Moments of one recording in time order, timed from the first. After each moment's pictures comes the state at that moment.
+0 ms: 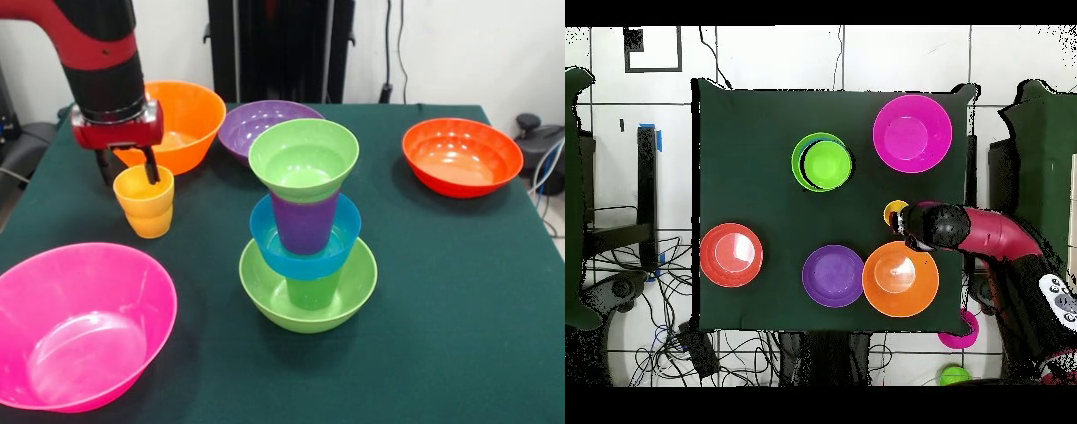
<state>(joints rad) -0.86 -0.51 0.38 1.60 -0.54 0.66 1.49</state>
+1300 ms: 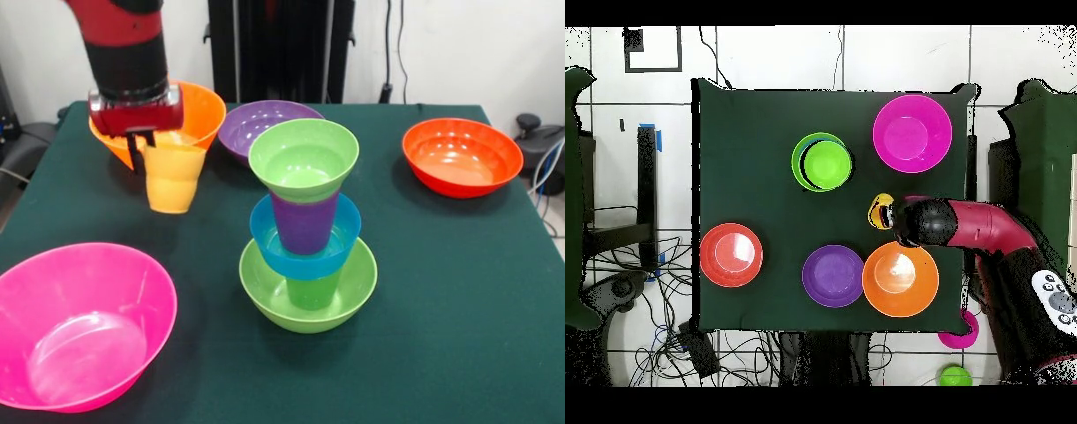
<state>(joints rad) -0.80 -0.65 0.43 1.66 -0.52 0.65 1.49</state>
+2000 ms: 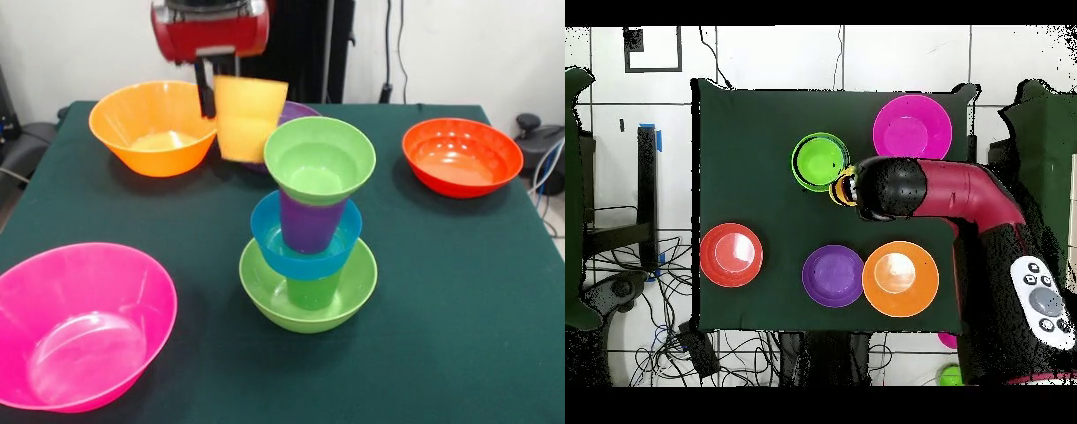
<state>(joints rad) -0.66 -0.83 0.45 1.64 -0.34 0.85 1.49</state>
